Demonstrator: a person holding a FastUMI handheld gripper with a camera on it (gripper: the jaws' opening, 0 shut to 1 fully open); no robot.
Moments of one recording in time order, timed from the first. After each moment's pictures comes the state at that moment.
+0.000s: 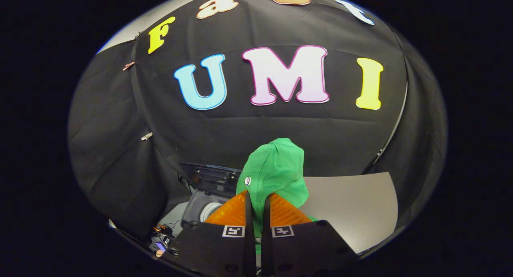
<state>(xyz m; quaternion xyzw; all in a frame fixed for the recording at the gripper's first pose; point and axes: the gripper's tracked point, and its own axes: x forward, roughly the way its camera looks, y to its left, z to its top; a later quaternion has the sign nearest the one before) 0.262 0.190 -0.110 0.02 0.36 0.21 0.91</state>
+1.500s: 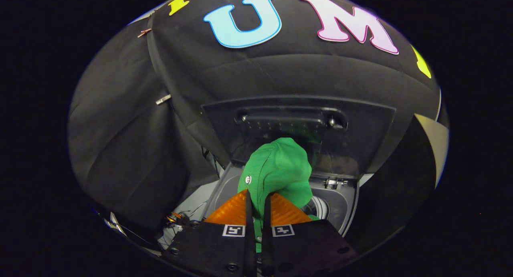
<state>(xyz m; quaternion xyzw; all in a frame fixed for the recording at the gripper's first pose) 0.203 0.388 -0.364 0.02 0.46 0.27 0.85</state>
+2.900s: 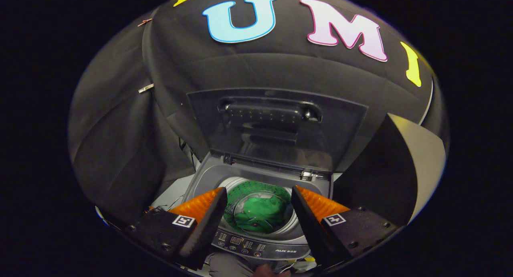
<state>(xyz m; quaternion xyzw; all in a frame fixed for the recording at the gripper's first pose) 0.197 0.356 -0.335 -0.04 0.43 0.22 0.87</state>
